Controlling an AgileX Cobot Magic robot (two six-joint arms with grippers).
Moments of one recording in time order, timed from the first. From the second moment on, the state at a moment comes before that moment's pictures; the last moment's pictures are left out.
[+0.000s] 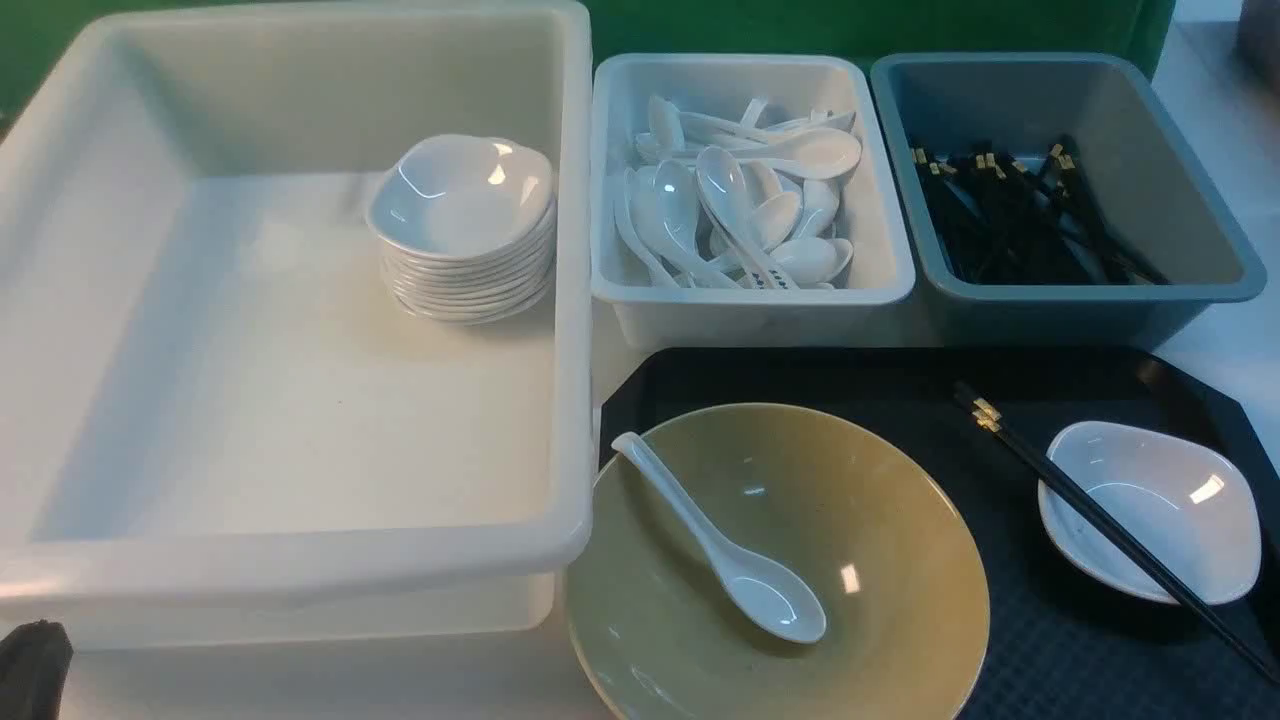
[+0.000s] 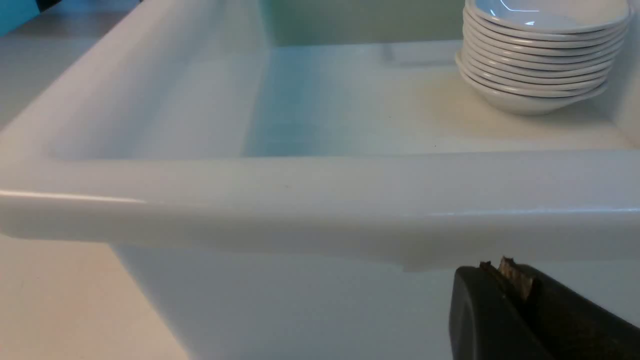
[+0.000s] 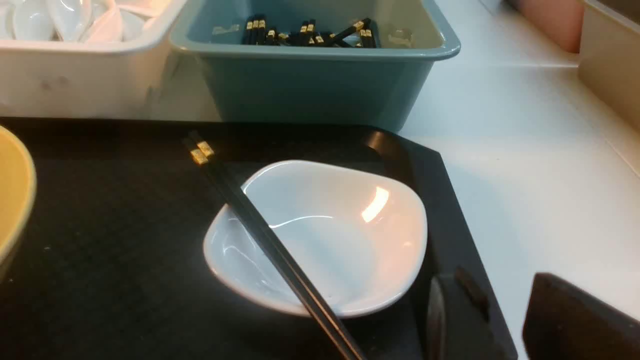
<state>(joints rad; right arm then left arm) -0.05 -0.01 0.03 -0.10 0.33 0.12 0.07 -0.01 0.03 0.00 0.31 0.01</state>
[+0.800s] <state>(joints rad) -0.05 -0.01 0.03 -0.10 0.33 0.12 0.07 -0.01 0.03 0.02 0.31 0.01</state>
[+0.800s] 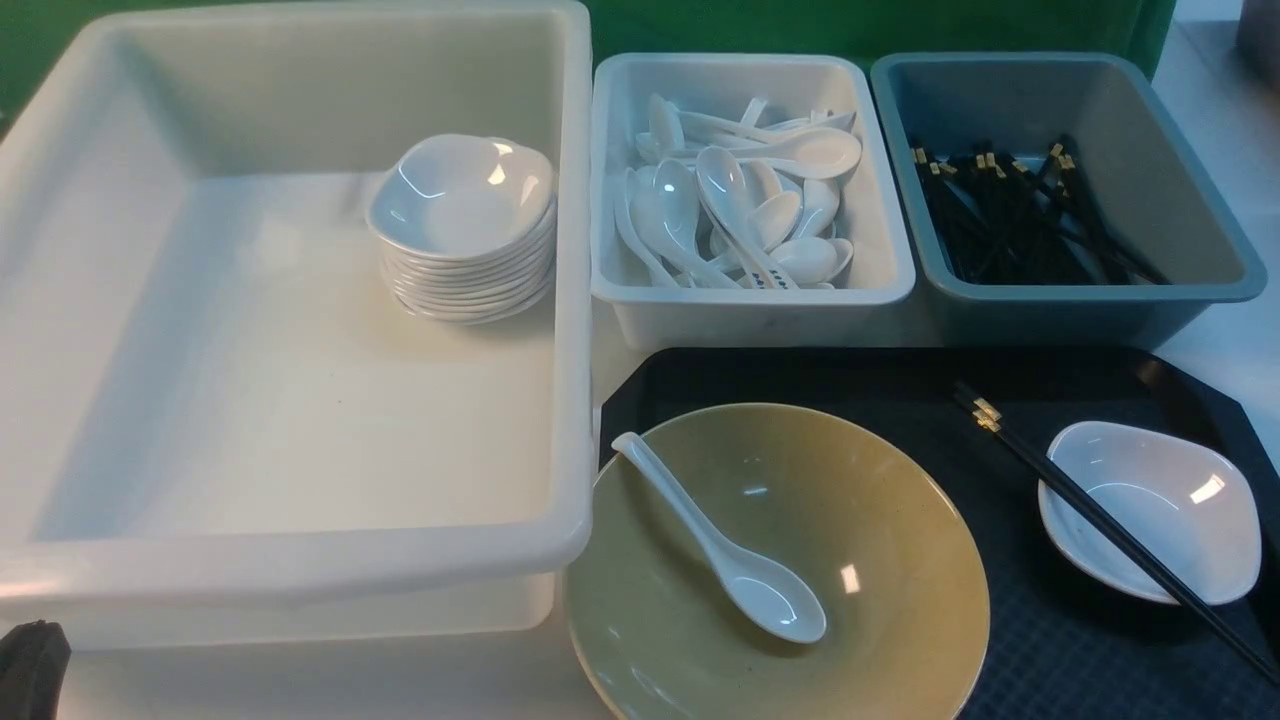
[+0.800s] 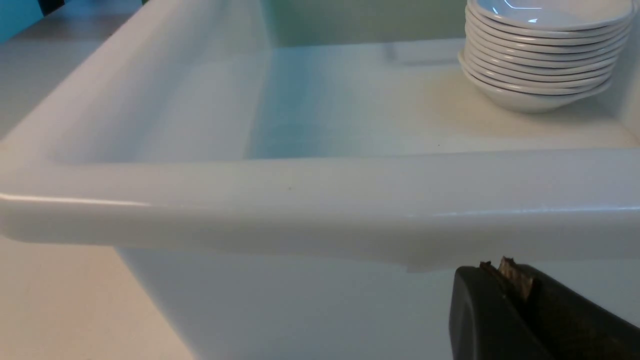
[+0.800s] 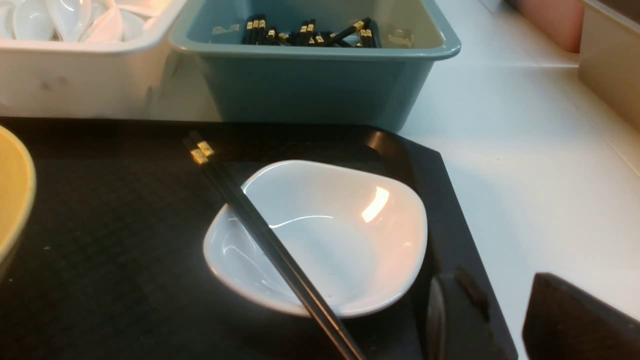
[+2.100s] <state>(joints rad) -0.05 -0.01 0.03 -0.07 0.32 0.12 0.07 -0.01 0.03 0.03 0.30 -0.01</state>
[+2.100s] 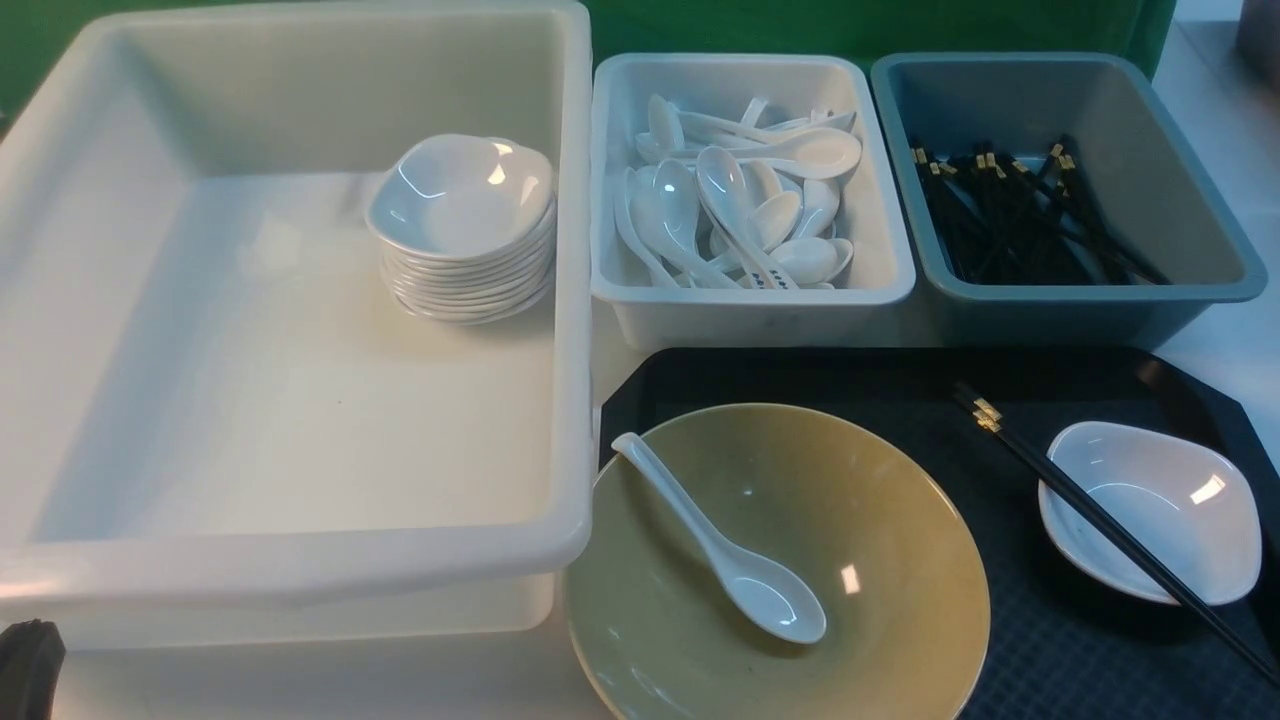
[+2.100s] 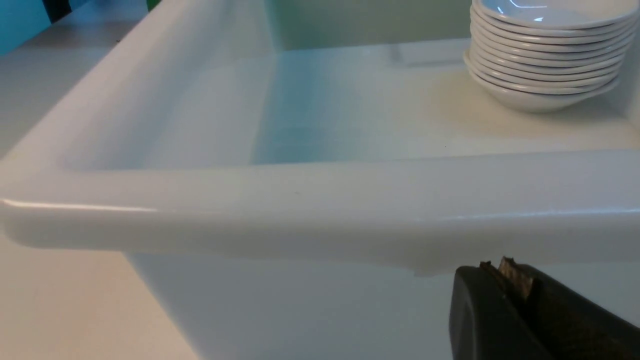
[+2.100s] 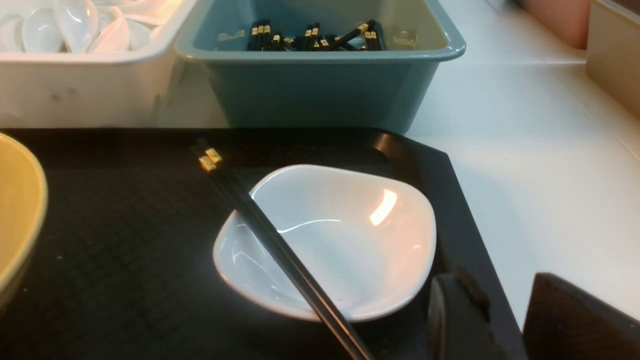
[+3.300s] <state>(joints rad) 0.05 0.31 -0.49 0.23 0.57 0.00 0.07 0.27 -0.64 -0.56 0.67 0.21</state>
